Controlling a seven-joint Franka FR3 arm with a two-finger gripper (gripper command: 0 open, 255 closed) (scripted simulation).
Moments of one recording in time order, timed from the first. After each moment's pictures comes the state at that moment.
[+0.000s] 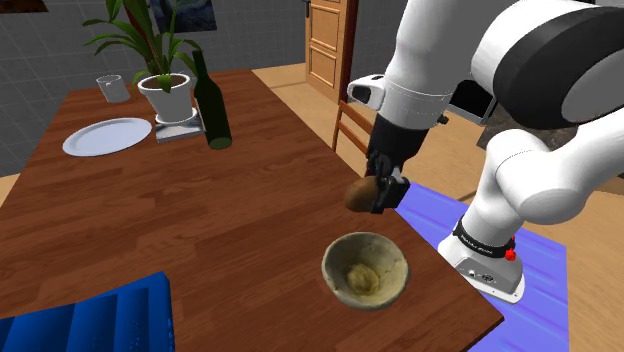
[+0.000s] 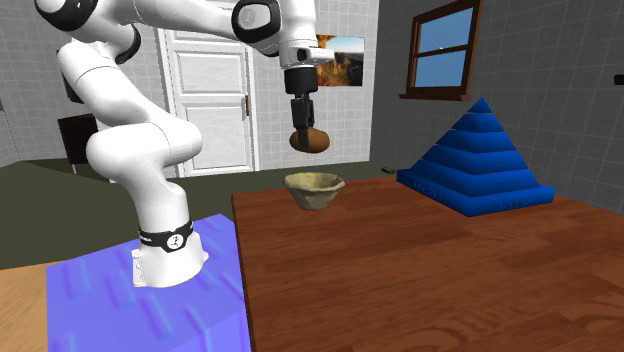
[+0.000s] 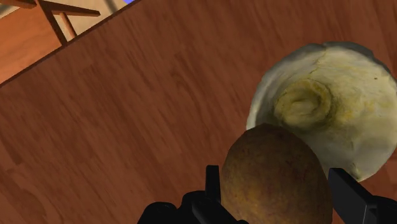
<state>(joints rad) 0.41 -0.79 0.43 -2.56 0.25 1.90 -0.01</state>
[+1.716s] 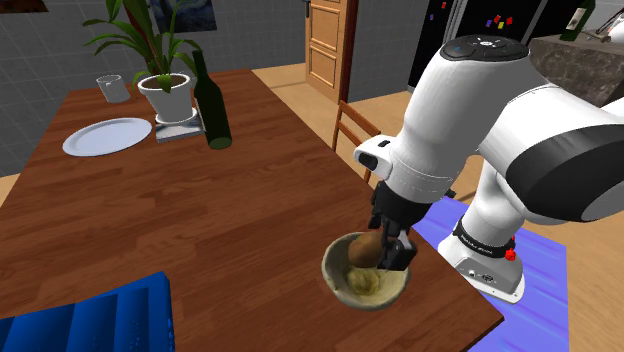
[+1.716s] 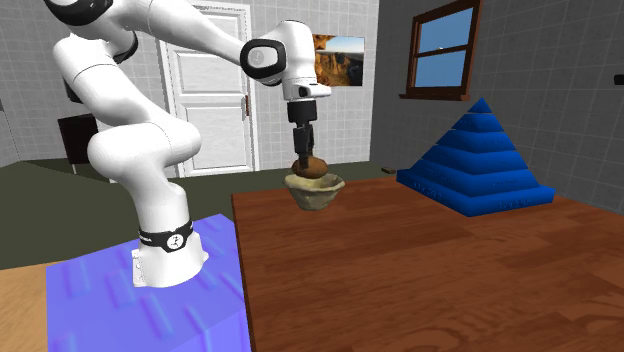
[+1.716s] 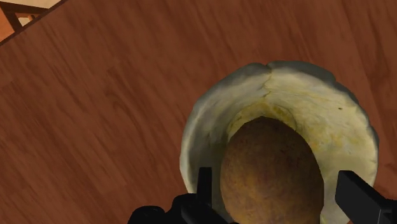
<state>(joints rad) 0.47 -0.74 0.60 -2.67 0.36 2.07 0.11</state>
